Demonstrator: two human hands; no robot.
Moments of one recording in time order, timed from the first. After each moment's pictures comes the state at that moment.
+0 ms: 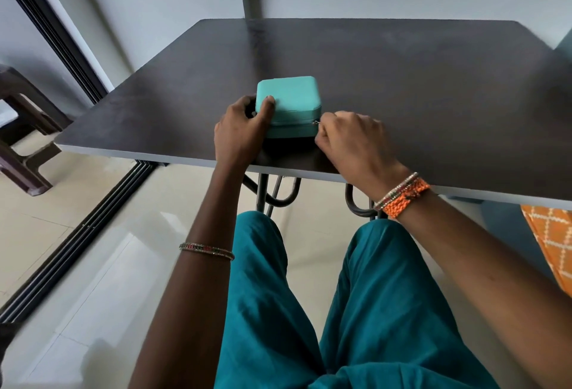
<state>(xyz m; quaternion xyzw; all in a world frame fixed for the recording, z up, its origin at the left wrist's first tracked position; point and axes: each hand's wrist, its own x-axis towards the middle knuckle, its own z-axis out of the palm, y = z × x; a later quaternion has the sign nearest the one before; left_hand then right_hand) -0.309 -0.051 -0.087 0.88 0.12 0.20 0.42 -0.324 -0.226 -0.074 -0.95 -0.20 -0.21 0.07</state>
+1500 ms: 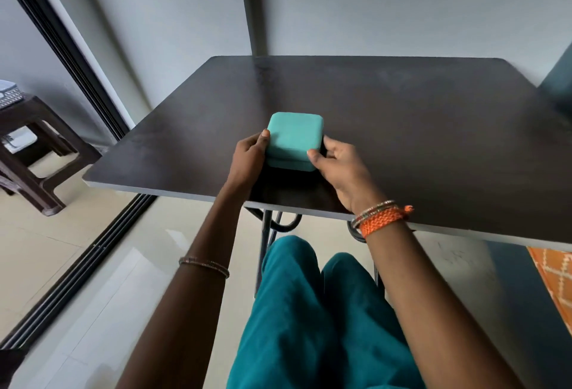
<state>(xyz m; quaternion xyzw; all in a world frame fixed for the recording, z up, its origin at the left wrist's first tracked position) -0.295 -0.044 -0.076 0.78 0.09 0.09 0.62 -0.288 -0.203 -0.082 -0.71 -0.06 0.04 0.70</state>
